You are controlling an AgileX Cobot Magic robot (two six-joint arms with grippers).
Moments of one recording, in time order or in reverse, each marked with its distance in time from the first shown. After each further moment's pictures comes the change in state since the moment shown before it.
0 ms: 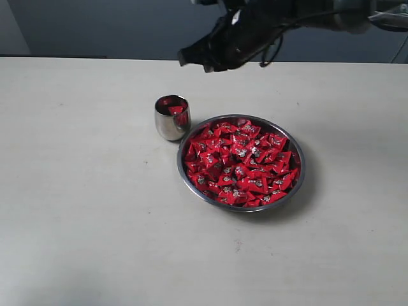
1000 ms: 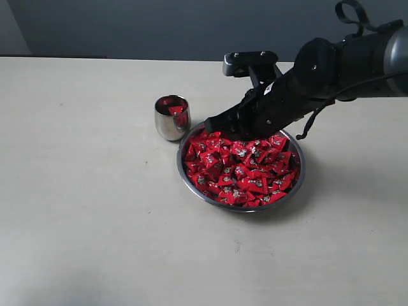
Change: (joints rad) left arm 0.000 0.000 0.000 0.000 0.000 0.000; right arm 0.010 -0.161 0.456 0.194 -0.113 -0.071
